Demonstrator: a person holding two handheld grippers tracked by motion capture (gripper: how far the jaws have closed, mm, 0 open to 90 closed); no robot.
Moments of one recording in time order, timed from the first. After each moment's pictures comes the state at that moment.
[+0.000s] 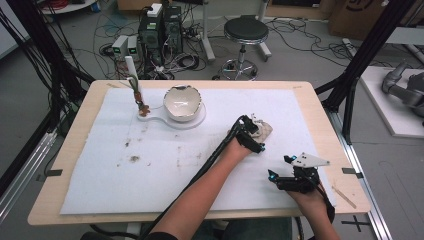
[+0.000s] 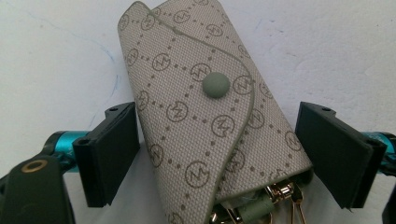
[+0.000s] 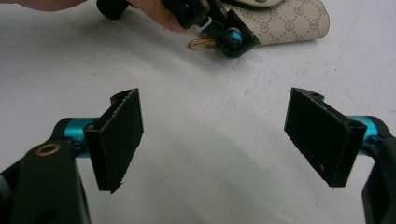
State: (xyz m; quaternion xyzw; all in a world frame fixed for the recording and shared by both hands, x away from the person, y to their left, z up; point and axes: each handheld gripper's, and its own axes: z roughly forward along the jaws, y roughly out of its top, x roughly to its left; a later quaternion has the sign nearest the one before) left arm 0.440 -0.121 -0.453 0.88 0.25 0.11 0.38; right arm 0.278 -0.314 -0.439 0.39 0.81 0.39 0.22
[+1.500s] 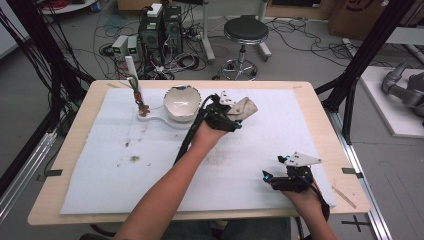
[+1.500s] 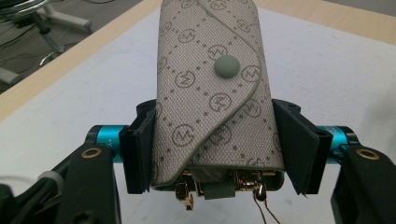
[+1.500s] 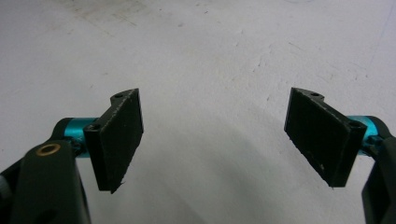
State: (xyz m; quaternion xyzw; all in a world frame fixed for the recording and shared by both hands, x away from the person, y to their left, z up) left arm 0.433 -0.016 -0.365 0.84 0.27 0.17 0.44; right arm 0.284 -0.301 -0.443 0.37 0.82 0.38 0.21
